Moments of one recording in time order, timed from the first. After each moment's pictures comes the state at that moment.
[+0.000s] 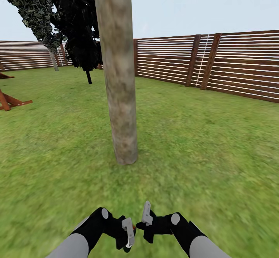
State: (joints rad) left arm -0.61 -0.17 0.12 -0.41 -1.10 -0.07 -0.93; right arm -0.61 0.17 -0.13 -0.33 0.94 -0.37 0.79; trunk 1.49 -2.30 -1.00
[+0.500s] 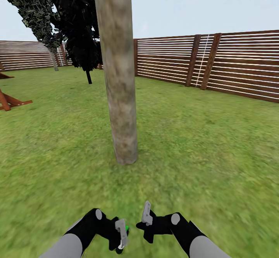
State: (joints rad) left arm -0.61 -0.12 0.13 -0.40 -1.11 -0.07 -0.93; right arm -0.61 0.17 -0.13 -0.33 0.94 -0.37 0.79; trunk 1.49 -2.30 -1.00
